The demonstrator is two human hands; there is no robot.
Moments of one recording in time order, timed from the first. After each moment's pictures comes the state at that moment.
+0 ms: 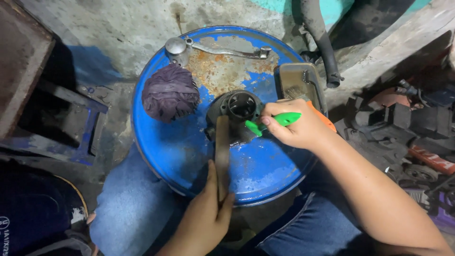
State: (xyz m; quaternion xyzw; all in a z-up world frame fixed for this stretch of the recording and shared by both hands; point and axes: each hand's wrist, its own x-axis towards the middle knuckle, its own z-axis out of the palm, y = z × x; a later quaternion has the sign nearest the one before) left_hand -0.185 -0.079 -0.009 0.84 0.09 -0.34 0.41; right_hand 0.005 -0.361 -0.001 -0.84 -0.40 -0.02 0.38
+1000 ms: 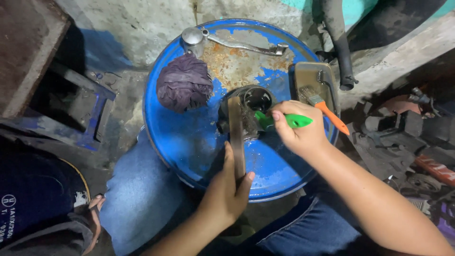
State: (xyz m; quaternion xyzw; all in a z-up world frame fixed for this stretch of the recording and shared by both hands) left_hand -0.170 -0.101 -0.046 0.82 0.05 -0.21 0.52; right_hand -0.017 -0.332 -0.029 -0.83 -0.34 -0.18 0.40
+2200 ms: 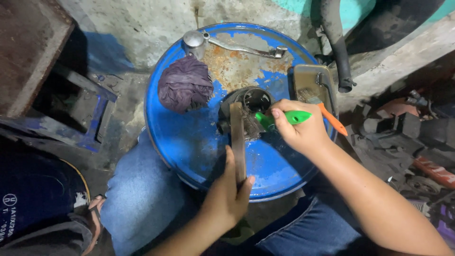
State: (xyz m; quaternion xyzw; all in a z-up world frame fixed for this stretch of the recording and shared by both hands) left_hand -0.176 -0.106 -0.047 0.83 0.07 -0.24 0.50; right_hand -0.012 -0.341 -0.025 -0.87 -0.31 -0.14 0.36
